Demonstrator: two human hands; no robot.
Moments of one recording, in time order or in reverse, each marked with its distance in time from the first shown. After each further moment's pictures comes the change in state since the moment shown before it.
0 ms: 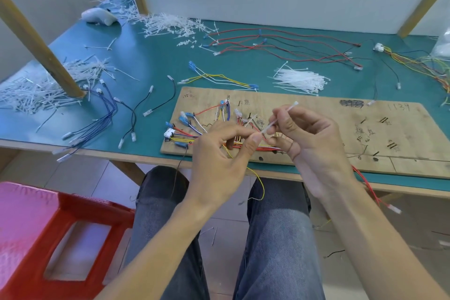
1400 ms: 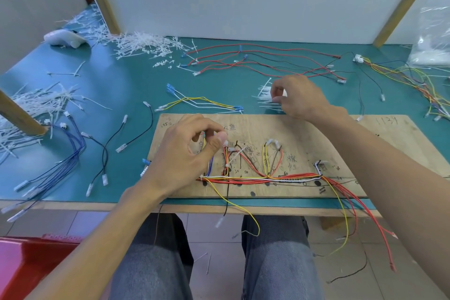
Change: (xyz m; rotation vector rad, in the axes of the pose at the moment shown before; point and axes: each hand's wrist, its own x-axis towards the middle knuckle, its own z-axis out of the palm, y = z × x) left_hand 0.093 -0.044 -0.038 0.277 -0.271 0.143; right_hand 0.196 -0.013 -0.077 -1.709 -0.065 -0.060
